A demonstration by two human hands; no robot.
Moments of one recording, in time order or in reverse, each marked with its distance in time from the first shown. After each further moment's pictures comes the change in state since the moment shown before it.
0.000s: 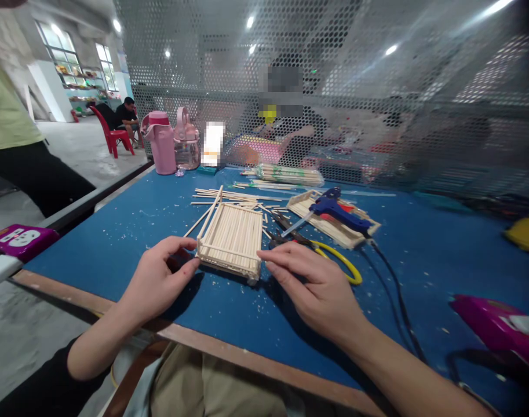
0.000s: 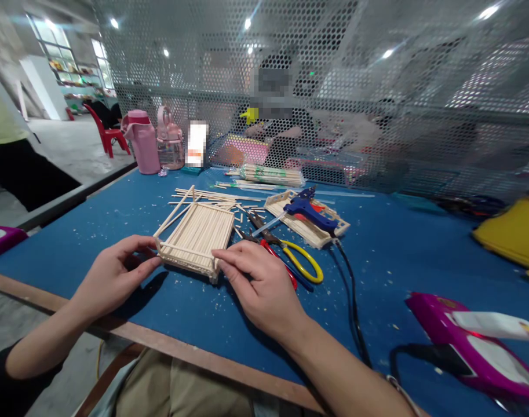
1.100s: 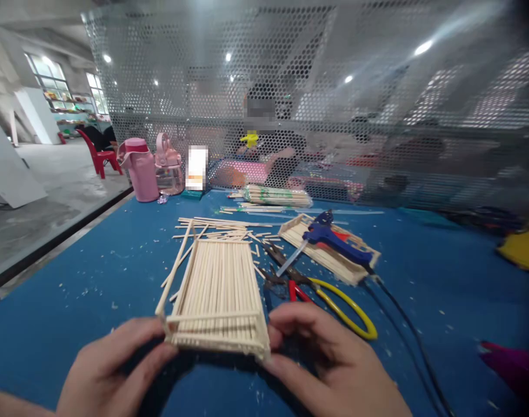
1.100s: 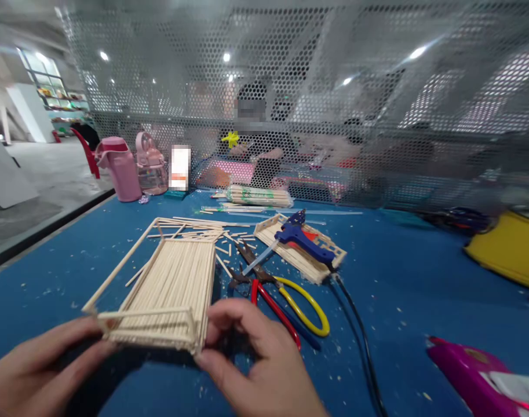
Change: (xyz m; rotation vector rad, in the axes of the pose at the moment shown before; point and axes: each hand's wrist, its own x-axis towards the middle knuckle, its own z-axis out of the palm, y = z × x) left_hand -0.014 -0.001 0.003 0.061 0.107 0.202; right_hand -0.009 -0.001 -0.004 0.417 -0.034 0.564
